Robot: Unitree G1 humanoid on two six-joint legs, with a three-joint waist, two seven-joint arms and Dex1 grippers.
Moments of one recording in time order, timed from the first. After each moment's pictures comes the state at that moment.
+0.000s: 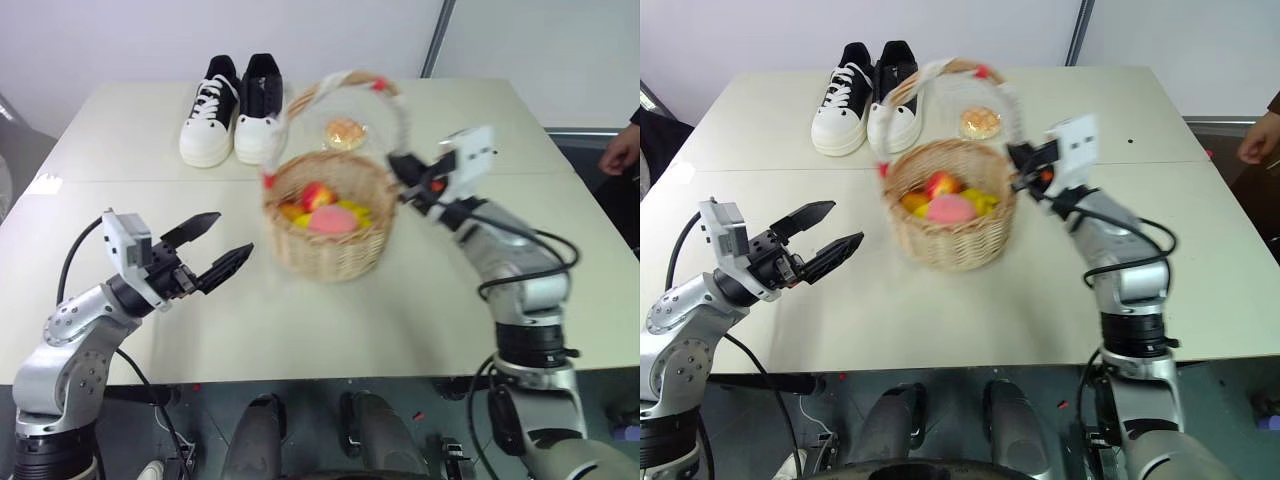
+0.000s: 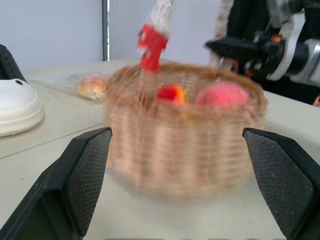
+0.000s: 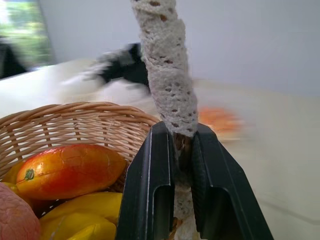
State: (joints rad) left arm -0.05 0.56 0.31 -0.43 -0.74 0.42 -0.78; right arm -0.56 -0.43 -0.21 -0.16 0.36 0.52 0.36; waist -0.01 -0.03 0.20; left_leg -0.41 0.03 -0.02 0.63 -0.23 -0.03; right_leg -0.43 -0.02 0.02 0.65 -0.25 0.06
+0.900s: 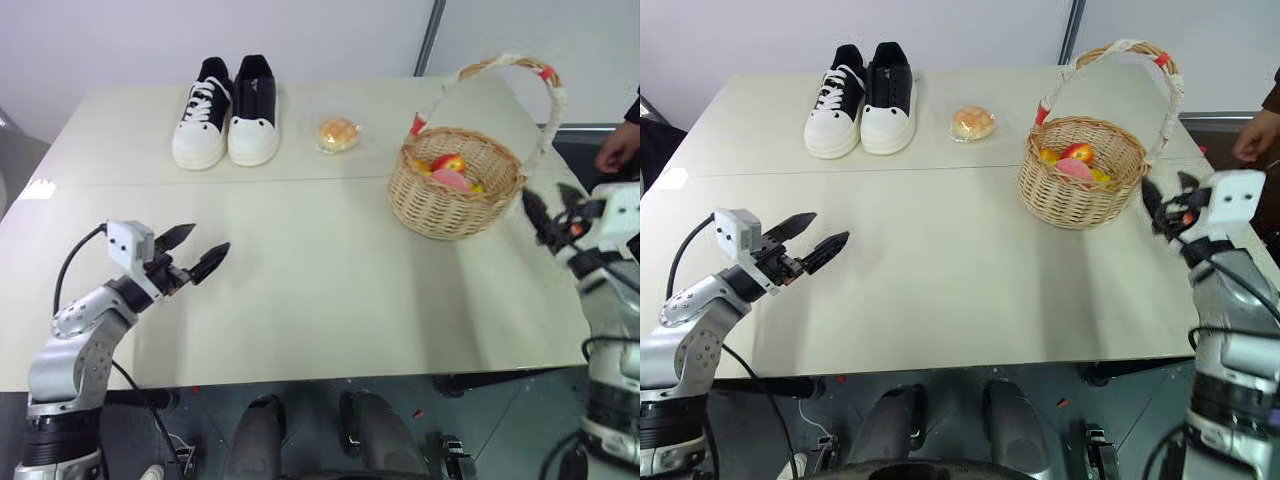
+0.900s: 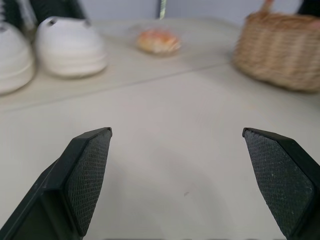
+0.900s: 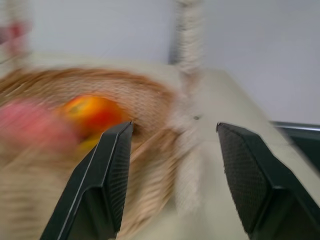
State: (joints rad) left arm -0.05 0.57 0.32 -0.16 -0.55 0.36 -0.68; right arm -0.15 -0.58 -0.44 -0.22 0.42 0.34 0.50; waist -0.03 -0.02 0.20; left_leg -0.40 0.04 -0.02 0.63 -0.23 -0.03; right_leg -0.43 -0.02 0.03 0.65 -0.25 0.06
